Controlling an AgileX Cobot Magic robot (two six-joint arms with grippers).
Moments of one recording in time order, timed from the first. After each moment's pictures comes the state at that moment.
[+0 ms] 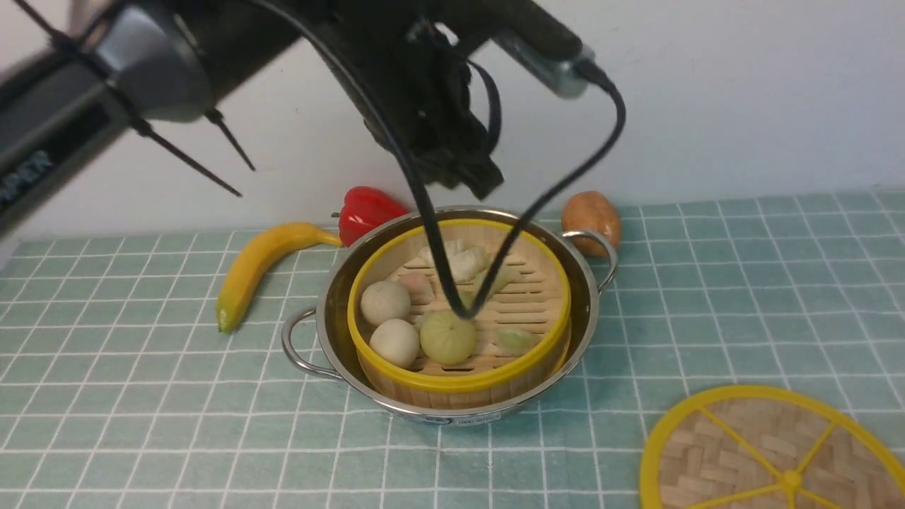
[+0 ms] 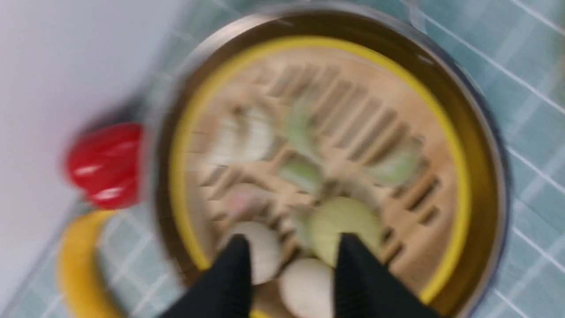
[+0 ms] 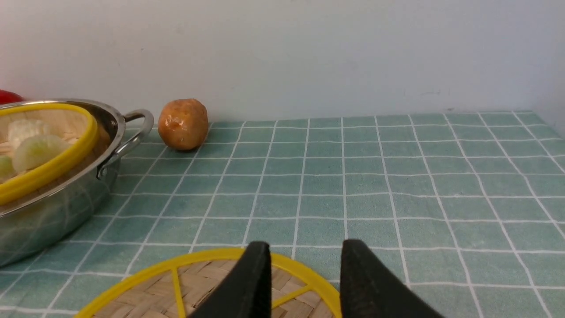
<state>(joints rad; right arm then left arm) 0.08 0.00 0.01 -0.19 0.33 0.36 -0.57 1.81 -1.95 0.16 1.21 0.28</state>
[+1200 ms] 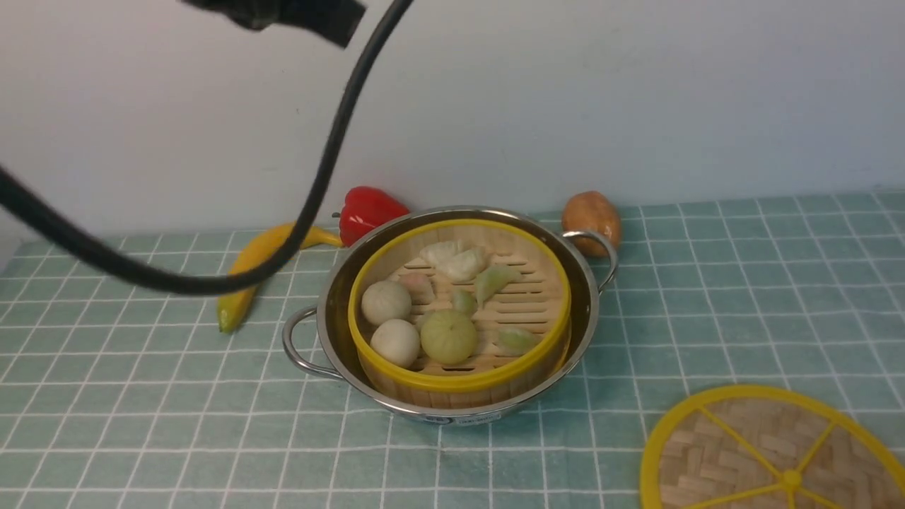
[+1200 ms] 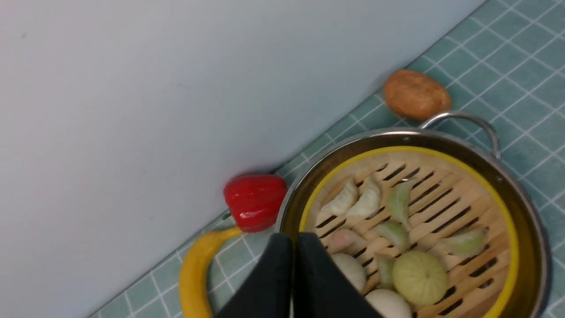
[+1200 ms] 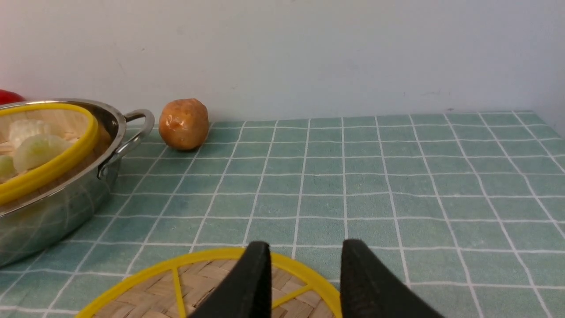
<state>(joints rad) 0.08 0.00 0.01 -0.19 0.33 0.36 -0.41 1.38 -1.61 0.14 0.95 0.22</state>
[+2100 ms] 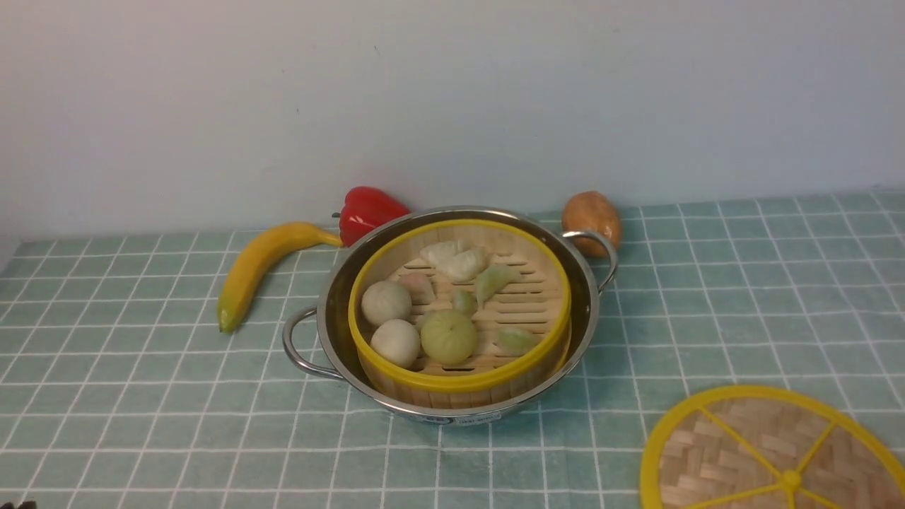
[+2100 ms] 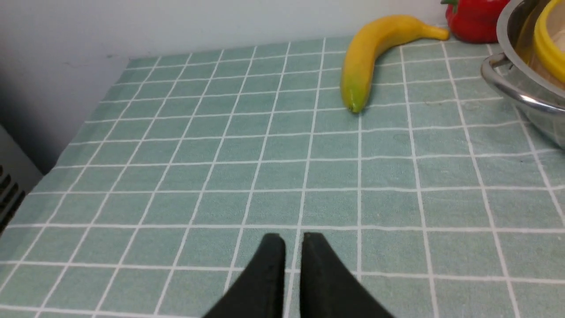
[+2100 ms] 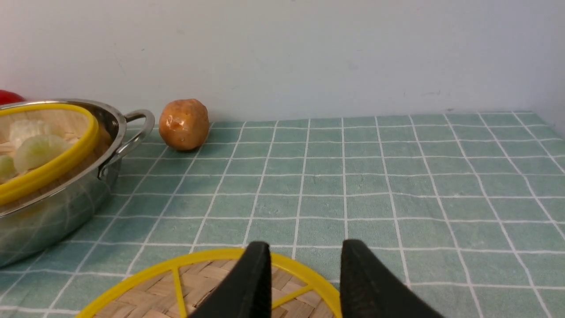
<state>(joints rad) 0.08 0.00 0.01 -0.19 0.33 0.36 0.17 0.18 -0.01 -0.06 0.26 0.20</state>
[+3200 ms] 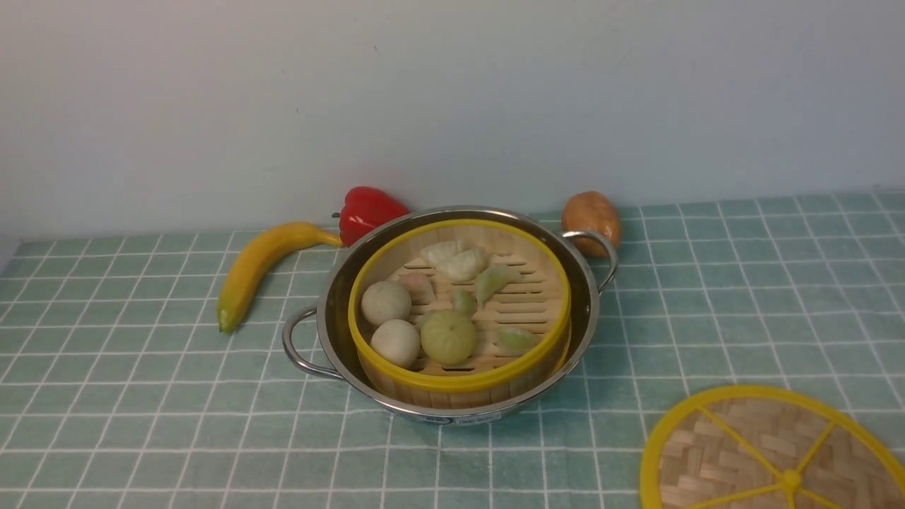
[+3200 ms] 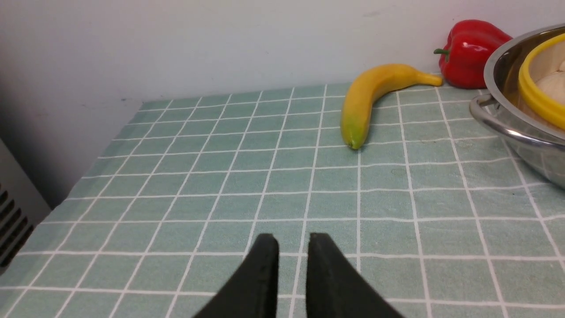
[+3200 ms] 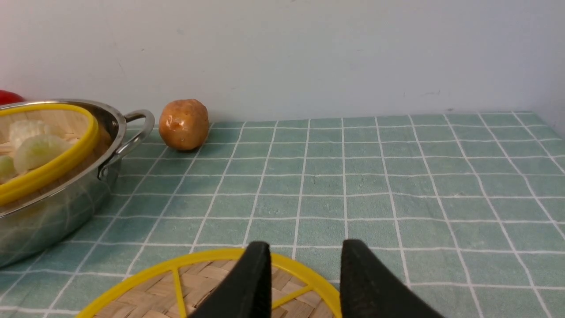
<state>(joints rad) 0.08 0.00 0.01 -0.19 0.34 0.36 0.18 0.00 0.01 -0.06 0.33 0.19</state>
